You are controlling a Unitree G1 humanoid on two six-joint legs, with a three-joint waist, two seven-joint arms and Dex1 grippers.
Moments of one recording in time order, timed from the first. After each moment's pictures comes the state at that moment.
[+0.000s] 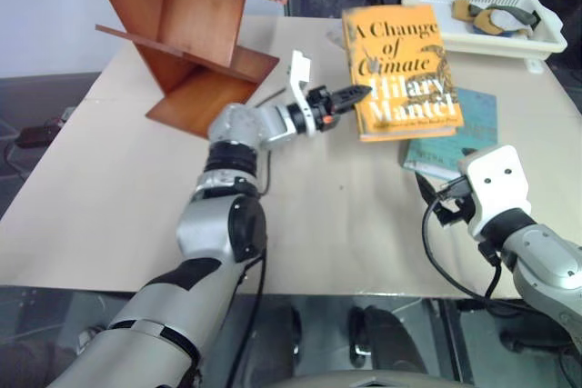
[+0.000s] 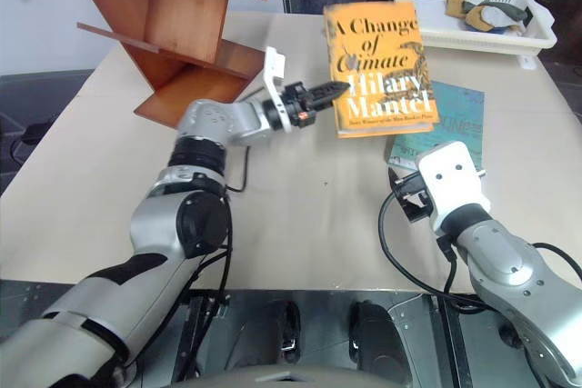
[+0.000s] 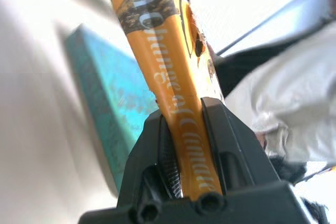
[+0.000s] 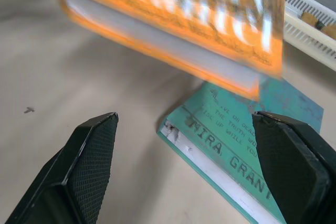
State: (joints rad) left arm -1.11 0.20 0.33 0.61 -0.62 1.08 -0.75; right arm -0.01 -0.75 -0.08 -1.01 0.65 0.96 -0.17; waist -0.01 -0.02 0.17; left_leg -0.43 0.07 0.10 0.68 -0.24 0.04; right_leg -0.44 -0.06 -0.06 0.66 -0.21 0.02
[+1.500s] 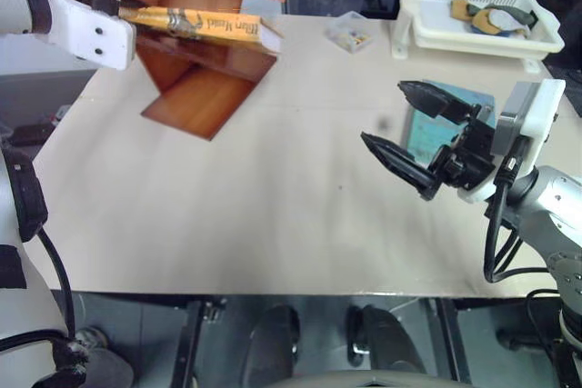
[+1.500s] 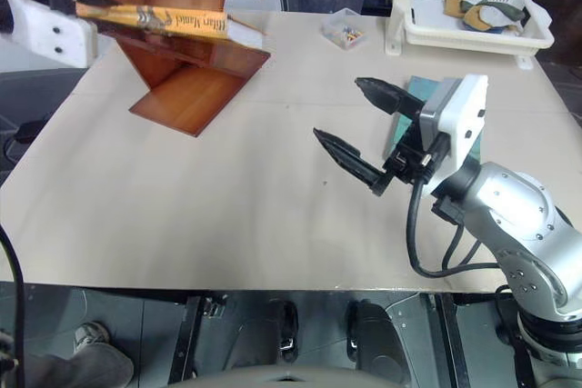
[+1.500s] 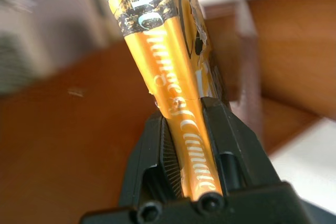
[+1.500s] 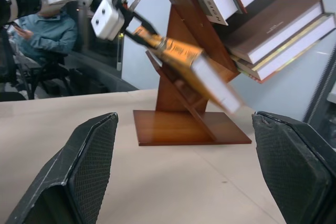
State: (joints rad) left arm -1.58 1.08 -0.35 1.31 0.60 -0.95 -0.86; right arm -0.35 -0.64 -0.09 -0.79 0.84 0.55 0.39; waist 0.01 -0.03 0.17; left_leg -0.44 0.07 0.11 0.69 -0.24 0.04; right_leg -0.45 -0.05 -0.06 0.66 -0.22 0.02
